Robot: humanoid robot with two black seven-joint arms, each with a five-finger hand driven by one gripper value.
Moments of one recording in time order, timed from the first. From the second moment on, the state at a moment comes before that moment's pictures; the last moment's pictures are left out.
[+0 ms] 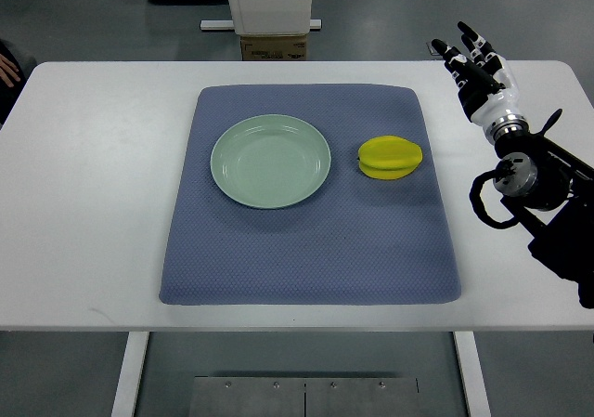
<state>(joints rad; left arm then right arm) -0.02 0.00 -0.10 -0.23 0.13 0.00 -0.06 0.88 -0.19 0.64 0.67 0.05 -0.04 0.40</state>
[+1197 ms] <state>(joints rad) -0.03 0.00 -0.10 -0.23 0.13 0.00 -0.06 0.87 -0.24 0.64 0.65 0.04 0.03 0.39</state>
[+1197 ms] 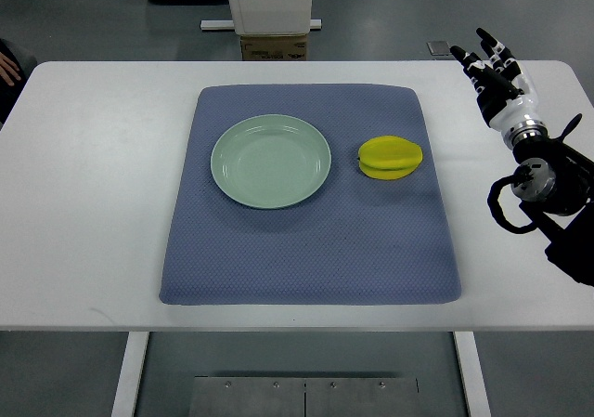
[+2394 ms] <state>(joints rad) -0.03 0.00 -0.10 -0.23 0.13 0.00 -0.06 0.96 -0.52 0.31 0.79 -0.35 0.19 0.40</state>
